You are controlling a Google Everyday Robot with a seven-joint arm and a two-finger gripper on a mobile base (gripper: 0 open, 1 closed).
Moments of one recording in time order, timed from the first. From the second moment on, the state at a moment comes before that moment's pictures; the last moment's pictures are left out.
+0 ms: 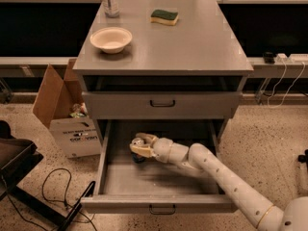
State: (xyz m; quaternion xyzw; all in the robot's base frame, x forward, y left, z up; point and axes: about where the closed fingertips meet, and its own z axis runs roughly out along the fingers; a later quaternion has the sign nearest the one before) arm 0.629 0.058 0.501 -0.34 0.62 0.45 0.54
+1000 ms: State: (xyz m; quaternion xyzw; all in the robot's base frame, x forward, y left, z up) arm 0.614 0.068 0.483 -0.33 0.63 0.46 0.53
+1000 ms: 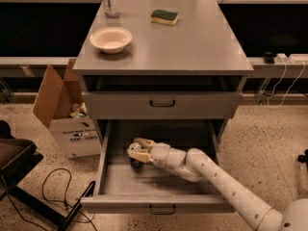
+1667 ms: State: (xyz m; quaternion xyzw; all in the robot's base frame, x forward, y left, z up) arm 0.614 0.068 0.483 -0.33 0.63 0.46 0.53
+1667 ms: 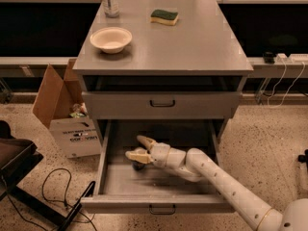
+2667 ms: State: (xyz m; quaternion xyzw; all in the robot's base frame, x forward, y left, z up) arm 0.610 0.079 0.490 -0.35 0.61 0.48 0.53
